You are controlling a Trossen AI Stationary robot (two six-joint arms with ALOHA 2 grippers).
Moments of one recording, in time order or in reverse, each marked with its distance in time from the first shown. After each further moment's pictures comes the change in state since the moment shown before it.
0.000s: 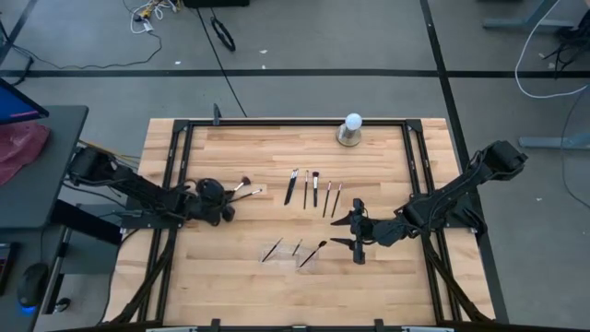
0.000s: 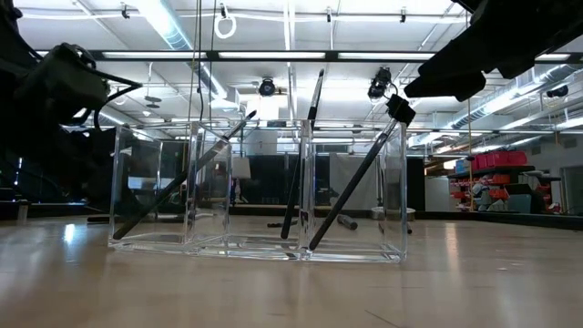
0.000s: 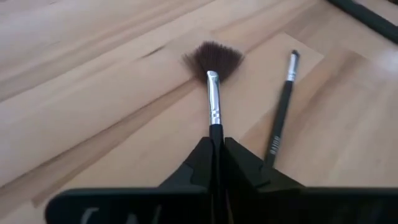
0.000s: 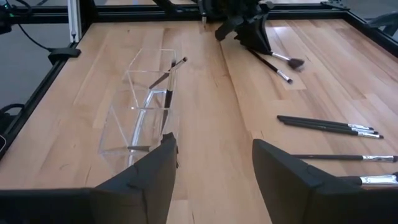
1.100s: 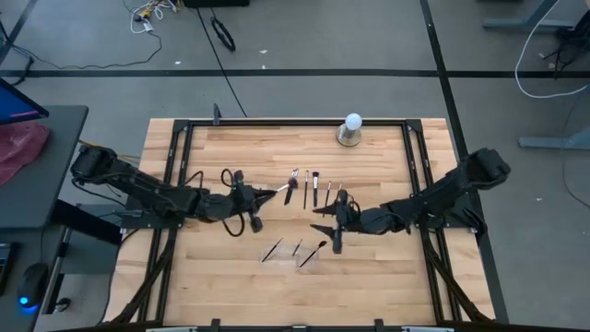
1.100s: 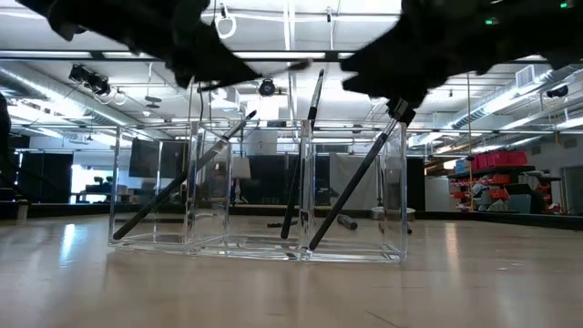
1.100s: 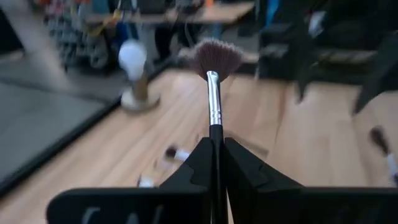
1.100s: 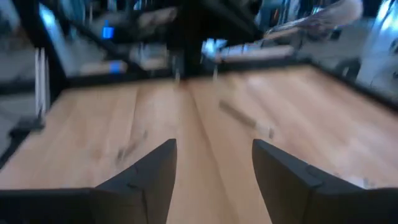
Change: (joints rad) left arm -0.047 0.019 0.534 0.187 0.028 0.735; right arm -0.160 0.228 -0.001 0.526 0.001 -0.112
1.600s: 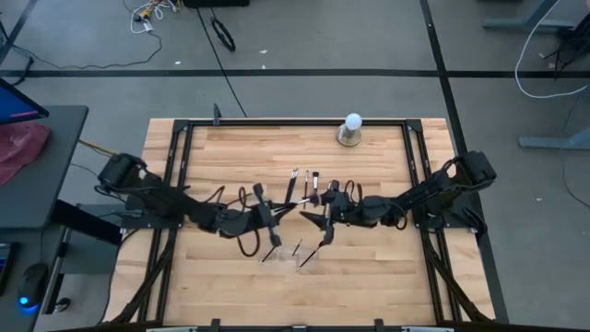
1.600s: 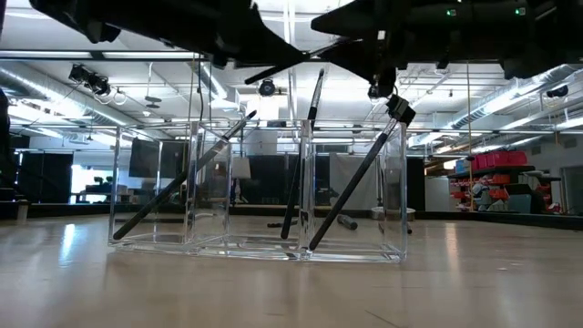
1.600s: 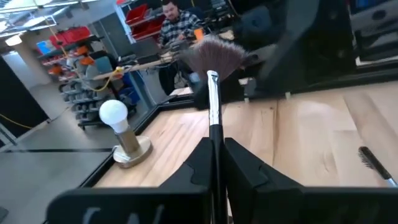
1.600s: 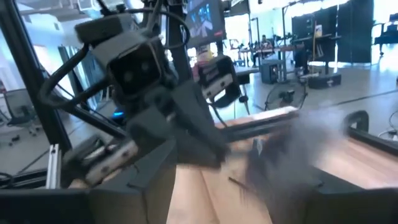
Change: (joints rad) left arm -0.064 0.323 0.144 0.341 -0.075 0.328; right arm -0.084 0.115 0.032 0.391 -0.077 -0.028
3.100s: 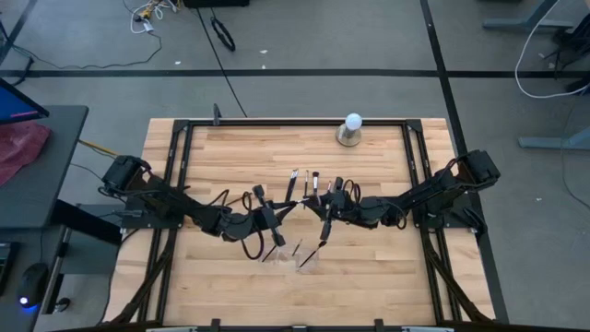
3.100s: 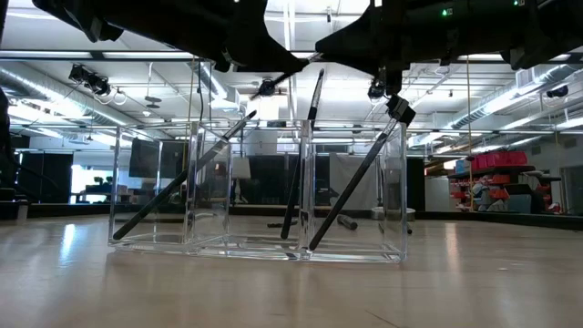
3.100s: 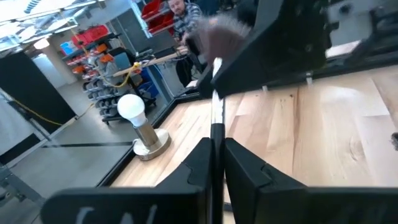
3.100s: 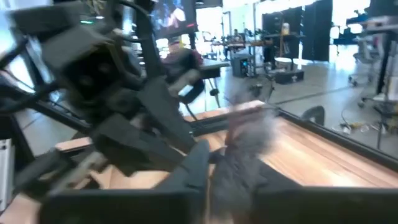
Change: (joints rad) left arm -0.015 0.037 0.033 -0.023 -0.092 0.047; right arm 0.003 -0.035 0.022 -0.123 0.132 -0.029
